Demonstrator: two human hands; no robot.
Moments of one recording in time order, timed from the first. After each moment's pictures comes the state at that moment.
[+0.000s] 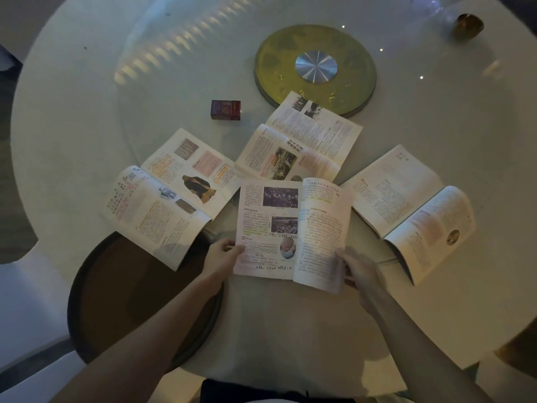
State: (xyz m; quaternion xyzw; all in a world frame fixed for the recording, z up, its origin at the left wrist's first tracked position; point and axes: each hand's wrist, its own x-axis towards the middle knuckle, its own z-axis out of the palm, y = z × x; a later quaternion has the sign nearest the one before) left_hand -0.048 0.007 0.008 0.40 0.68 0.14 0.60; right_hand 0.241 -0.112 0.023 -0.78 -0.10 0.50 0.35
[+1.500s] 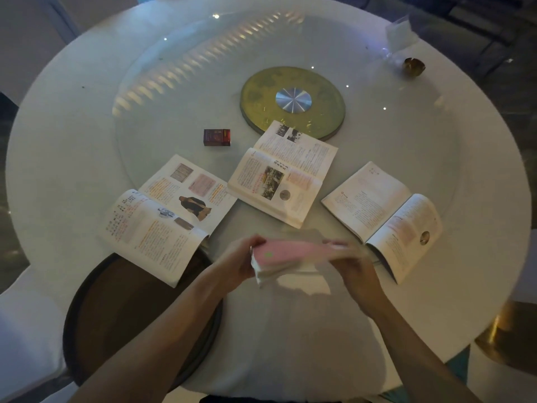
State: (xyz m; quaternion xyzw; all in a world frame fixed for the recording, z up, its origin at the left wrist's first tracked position) left_hand -0.016 0.012 0.093 0.27 0.50 0.11 0.82; right_hand 0.213 -0.131 0.106 -0.68 -0.36 0.42 0.49
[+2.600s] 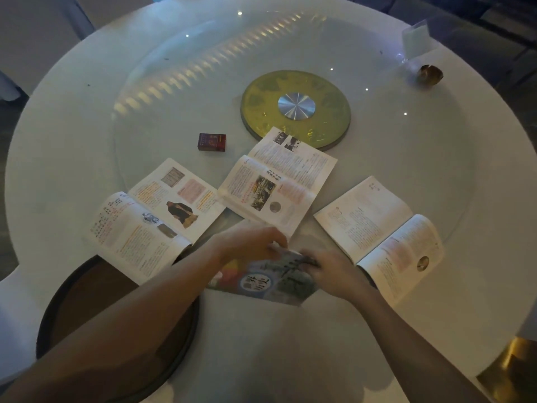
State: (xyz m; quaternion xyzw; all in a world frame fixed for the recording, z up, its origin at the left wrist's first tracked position) left_hand 0.072 0.071 0.128 0.91 0.26 -0.12 0.29; right_hand 0.266 -0.057 0.100 -0.68 -0.64 0.36 0.06
